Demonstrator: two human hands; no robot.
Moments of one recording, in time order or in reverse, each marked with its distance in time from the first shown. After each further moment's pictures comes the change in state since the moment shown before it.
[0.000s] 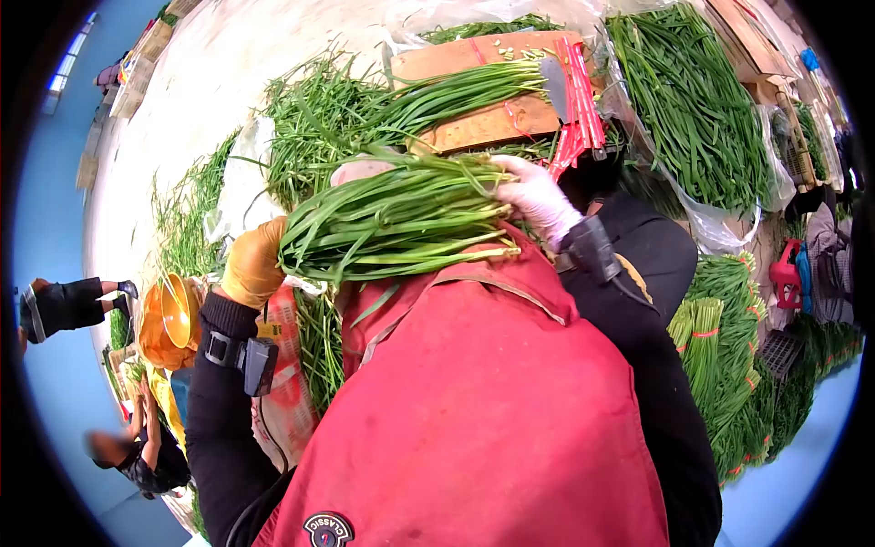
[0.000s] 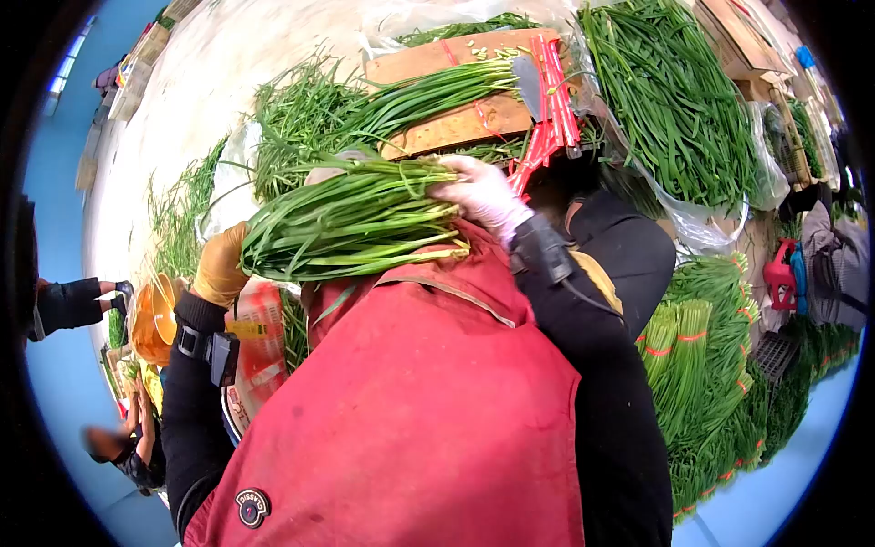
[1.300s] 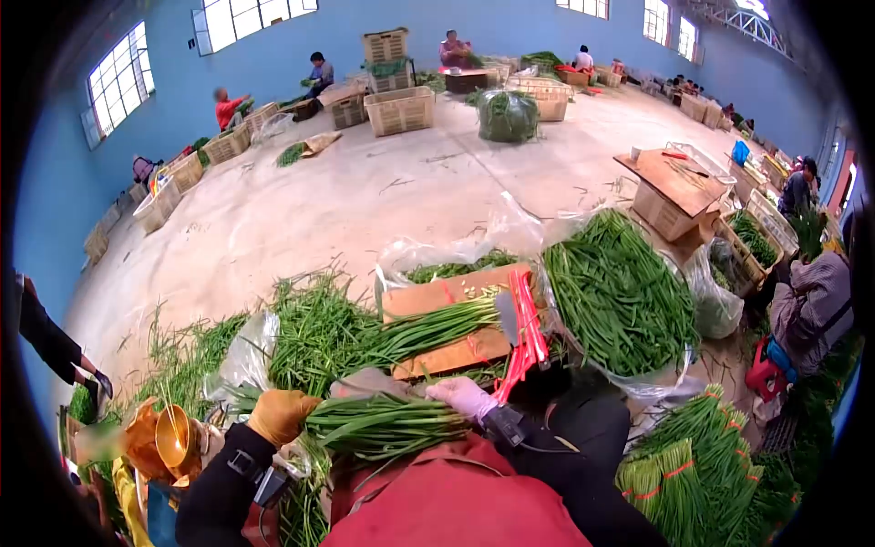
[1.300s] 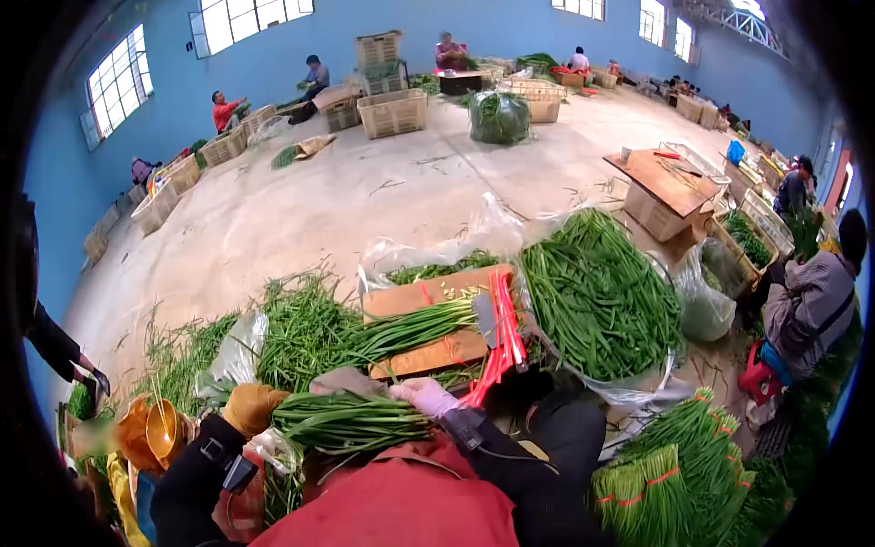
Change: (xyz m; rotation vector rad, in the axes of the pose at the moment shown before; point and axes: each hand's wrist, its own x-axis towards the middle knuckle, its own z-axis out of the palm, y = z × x) left_hand 0.021 0.028 -0.025 0.444 0.122 0.283; right_hand 0.023 -0.007 0.019 -0.005 -0.185 -0.098
